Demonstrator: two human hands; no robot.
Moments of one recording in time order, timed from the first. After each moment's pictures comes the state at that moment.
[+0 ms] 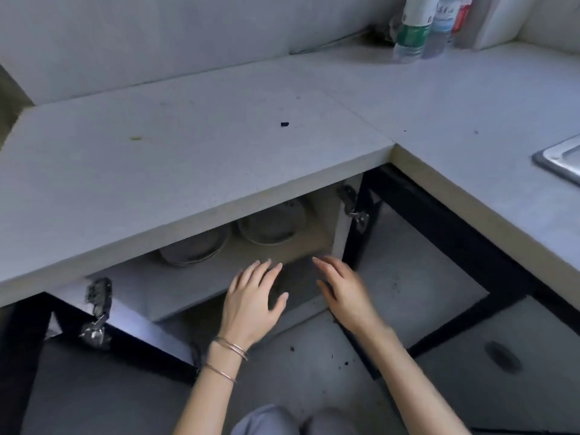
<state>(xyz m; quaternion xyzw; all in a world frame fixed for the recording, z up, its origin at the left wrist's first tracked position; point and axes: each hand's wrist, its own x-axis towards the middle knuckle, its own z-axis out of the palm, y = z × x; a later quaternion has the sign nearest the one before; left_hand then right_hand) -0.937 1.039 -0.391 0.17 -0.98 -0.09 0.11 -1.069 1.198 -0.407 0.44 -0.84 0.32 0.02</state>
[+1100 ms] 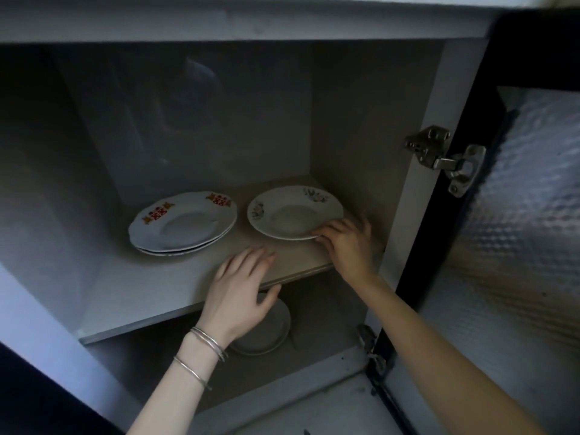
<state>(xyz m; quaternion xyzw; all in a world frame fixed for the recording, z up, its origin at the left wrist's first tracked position) -0.988 0.927 -0.573 0.15 -0.96 -0.01 0.22 -1.190 1.041 -0.571 0.45 -0.81 0.27 0.24</state>
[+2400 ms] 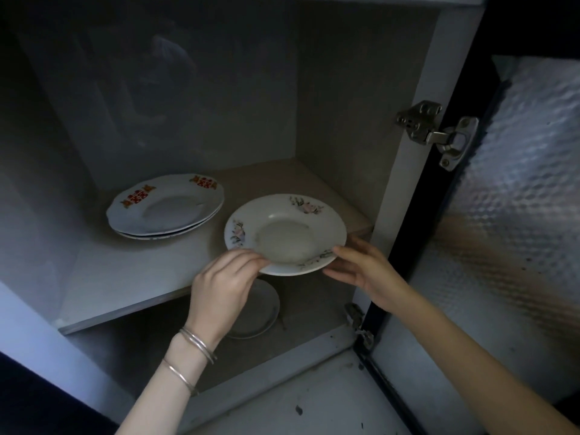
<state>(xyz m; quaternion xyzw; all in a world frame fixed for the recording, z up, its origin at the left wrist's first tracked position) -0.971 0.931 -0.587 0.04 -0.93 -0.03 0.37 -1.141 1.114 -0.563 0.18 -0.55 0.72 -0.38</state>
